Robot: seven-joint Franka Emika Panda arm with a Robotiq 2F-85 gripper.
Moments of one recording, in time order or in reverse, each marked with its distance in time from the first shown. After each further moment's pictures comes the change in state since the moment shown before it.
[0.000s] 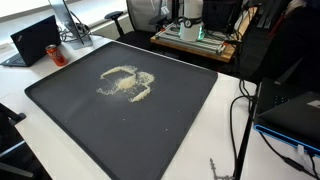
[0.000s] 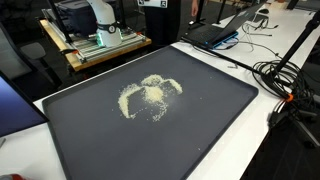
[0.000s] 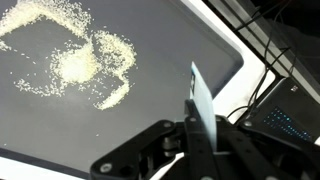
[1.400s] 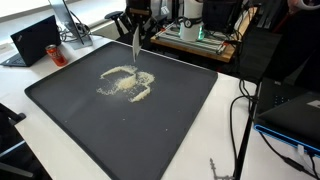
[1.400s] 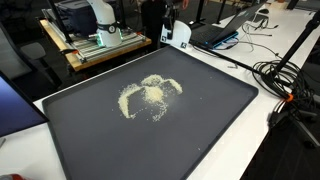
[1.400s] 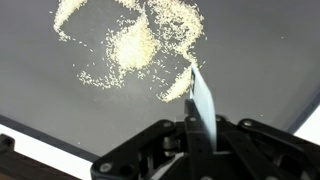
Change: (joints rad) arm 0.043 0.367 0.154 0.053 -0.381 0.456 0.608
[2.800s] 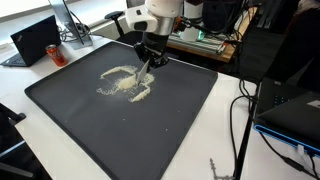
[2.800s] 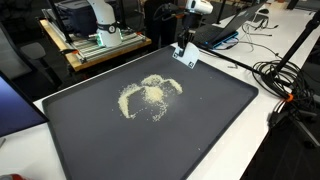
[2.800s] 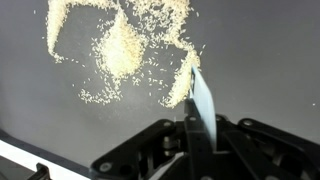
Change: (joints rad) arm 0.181 0.295 -0.020 0.180 -0.310 -0.047 0.648
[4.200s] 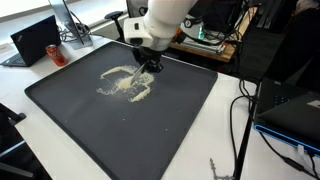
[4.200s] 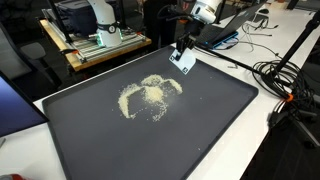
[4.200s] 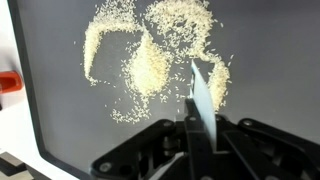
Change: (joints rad) arm 0.050 0.126 -0.039 0.163 -0.060 -0.219 0.135
